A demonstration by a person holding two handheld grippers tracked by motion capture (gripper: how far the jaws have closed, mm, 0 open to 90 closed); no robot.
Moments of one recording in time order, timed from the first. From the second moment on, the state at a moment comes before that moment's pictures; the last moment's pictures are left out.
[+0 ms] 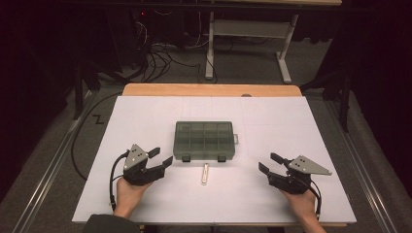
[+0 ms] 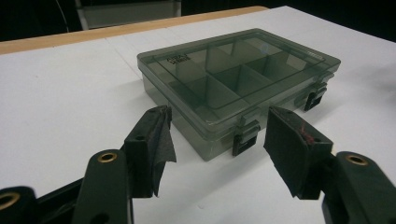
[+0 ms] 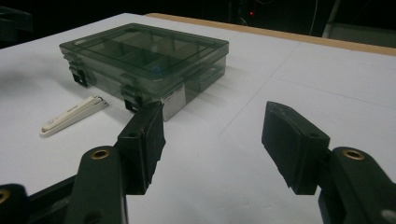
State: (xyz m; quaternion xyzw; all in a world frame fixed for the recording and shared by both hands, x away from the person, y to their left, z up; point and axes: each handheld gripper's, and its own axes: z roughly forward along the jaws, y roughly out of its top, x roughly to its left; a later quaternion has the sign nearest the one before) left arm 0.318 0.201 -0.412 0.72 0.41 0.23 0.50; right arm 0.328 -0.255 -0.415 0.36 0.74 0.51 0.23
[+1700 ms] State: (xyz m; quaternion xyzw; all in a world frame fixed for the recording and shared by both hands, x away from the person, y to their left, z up) left arm 0.346 0.175 -0.416 0.75 0.40 0.20 0.49; right arm 0.363 -0.201 -0.418 0.36 0.75 0.52 0.19
